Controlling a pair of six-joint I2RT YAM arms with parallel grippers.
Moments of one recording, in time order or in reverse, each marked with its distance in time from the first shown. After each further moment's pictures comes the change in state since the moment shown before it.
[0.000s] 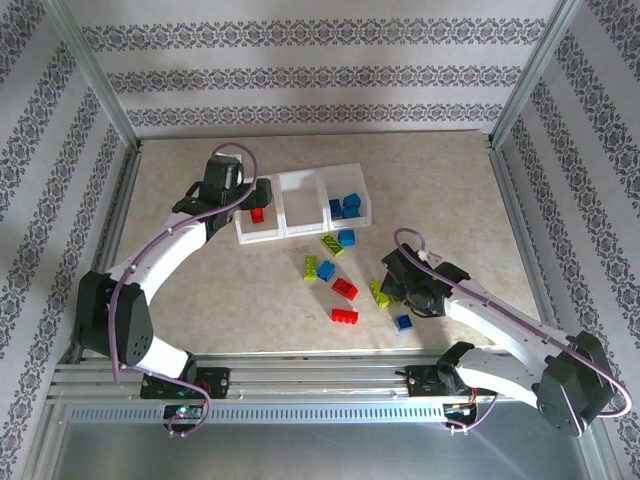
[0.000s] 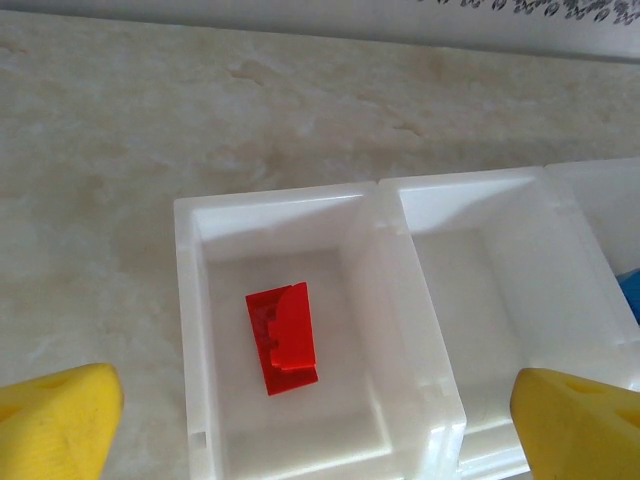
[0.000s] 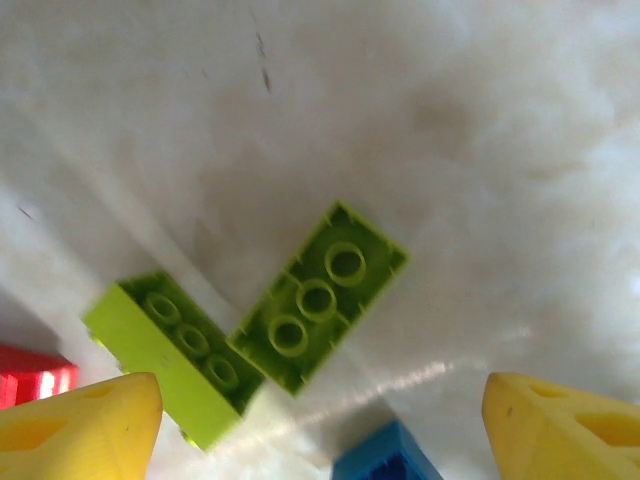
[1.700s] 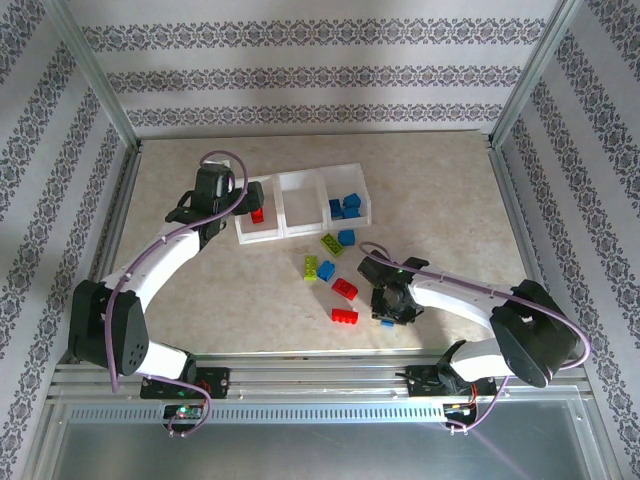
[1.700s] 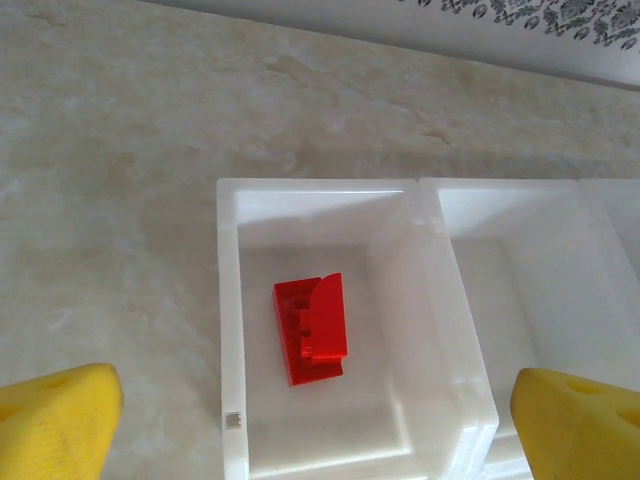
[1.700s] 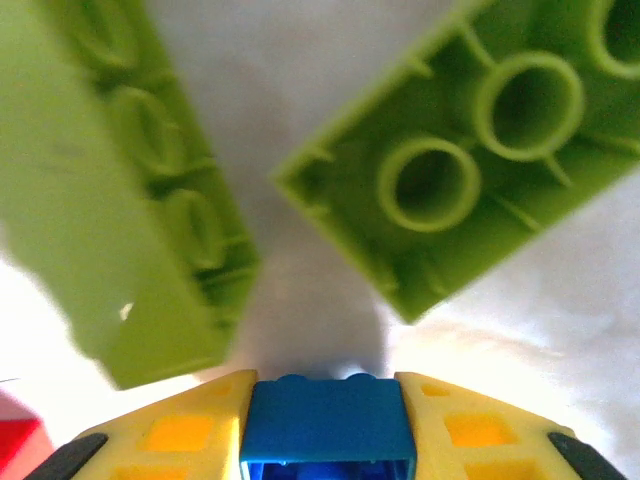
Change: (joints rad) left arm 0.042 -0.047 -0.089 0.059 0.004 -0.053; right arm 0.080 0.310 0.042 0.063 -0.218 -0.110
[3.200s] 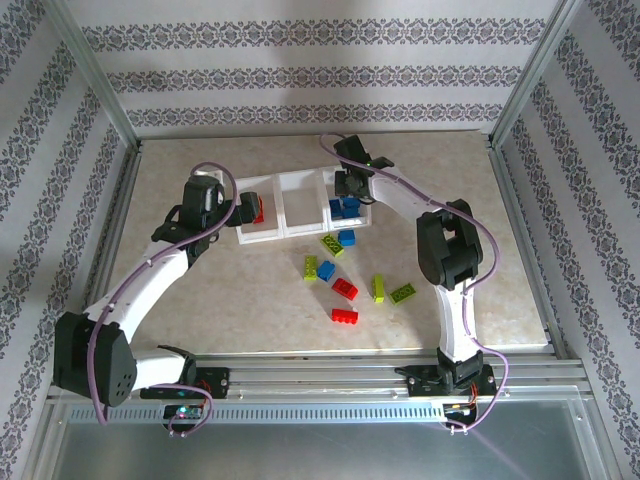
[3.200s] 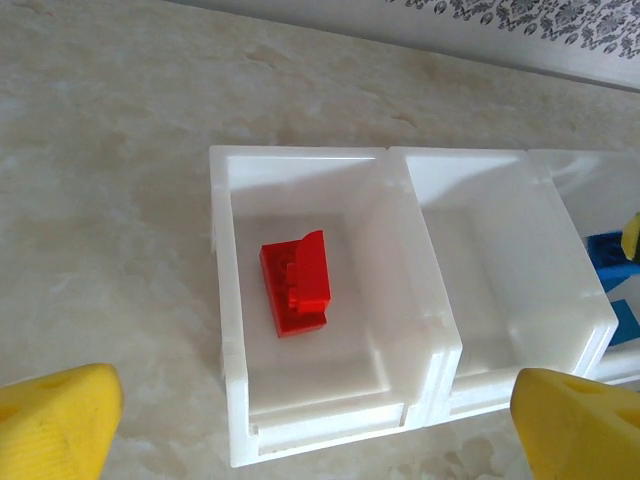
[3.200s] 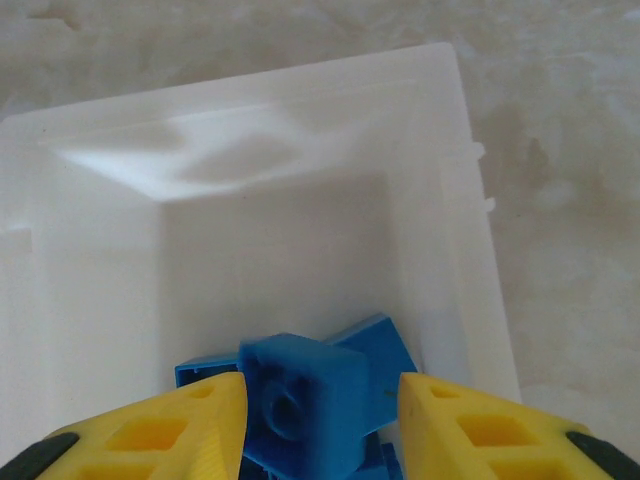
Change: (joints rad) left arm 0.004 -0.168 -0.109 -0.029 0.068 0.009; right arm -0.288 0.763 1.057 0.206 0.146 -0.545
